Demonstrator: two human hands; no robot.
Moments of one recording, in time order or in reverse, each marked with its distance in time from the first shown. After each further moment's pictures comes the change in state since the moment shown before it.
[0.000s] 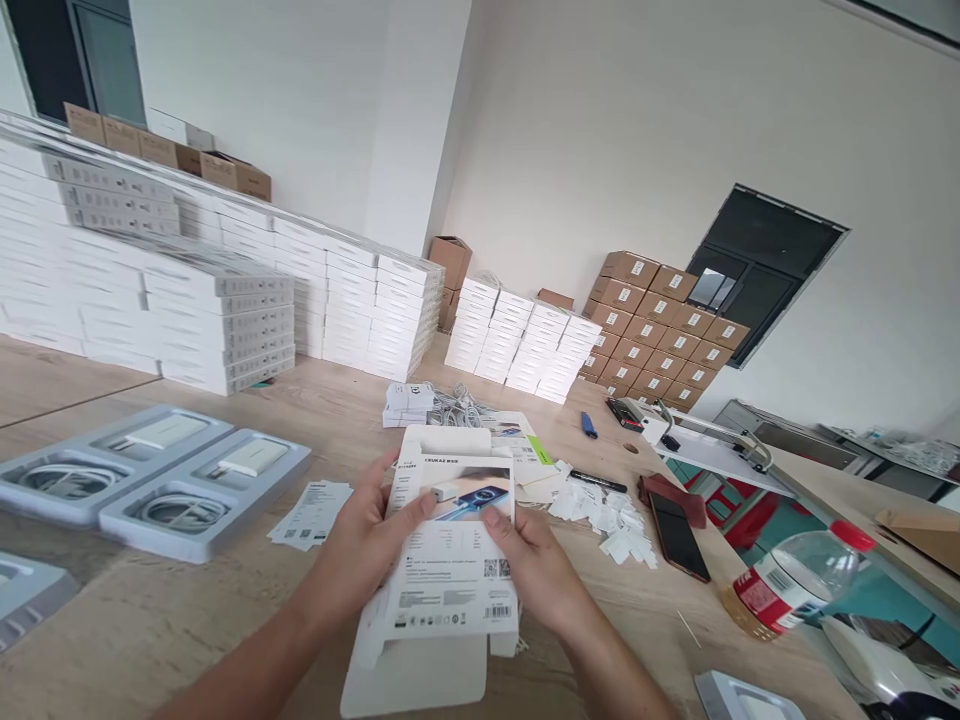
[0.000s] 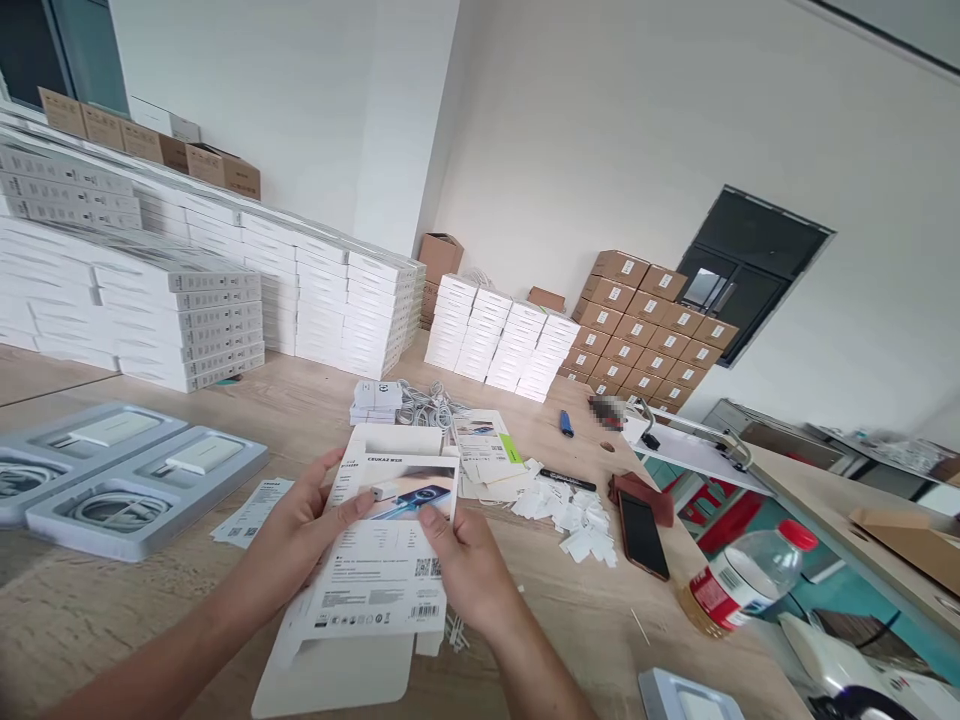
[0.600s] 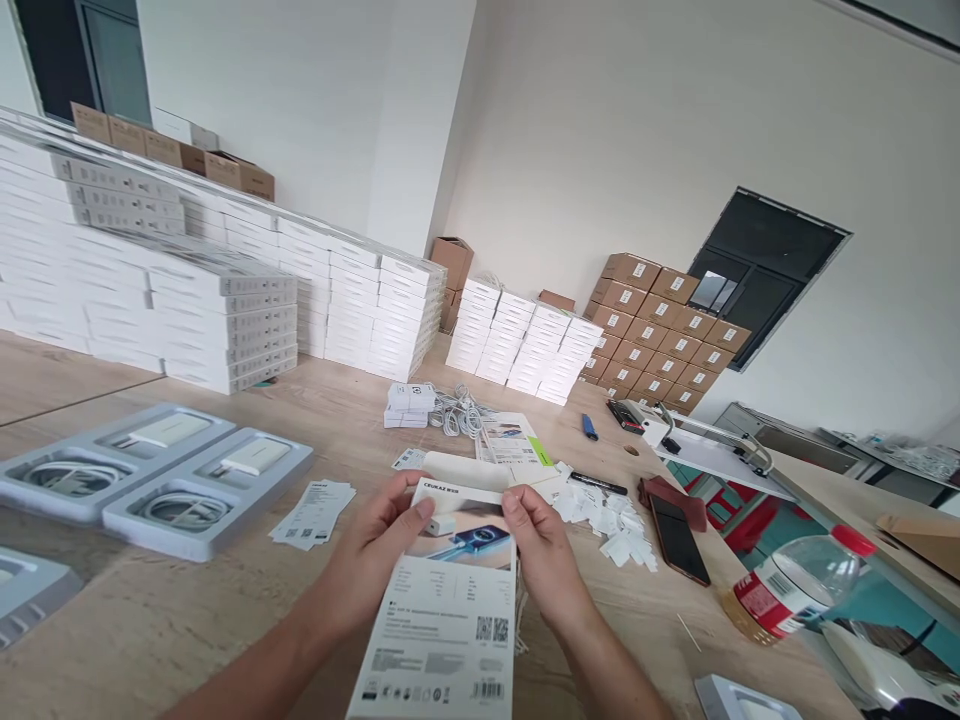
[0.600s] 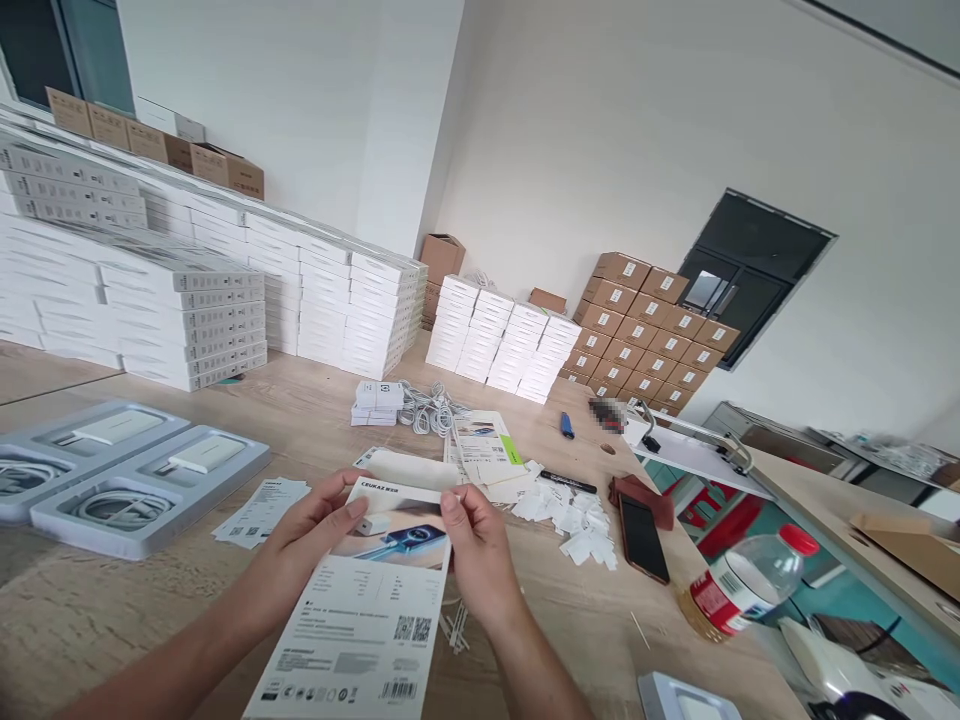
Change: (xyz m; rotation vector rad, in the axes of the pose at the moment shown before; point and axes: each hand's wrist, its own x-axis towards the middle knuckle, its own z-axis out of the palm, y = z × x) left_hand -0.009 0.001 0.004 -0.081 -0.056 -0.061; right_hand 0.006 0.007 -0.003 0.068 0.171 -0.108
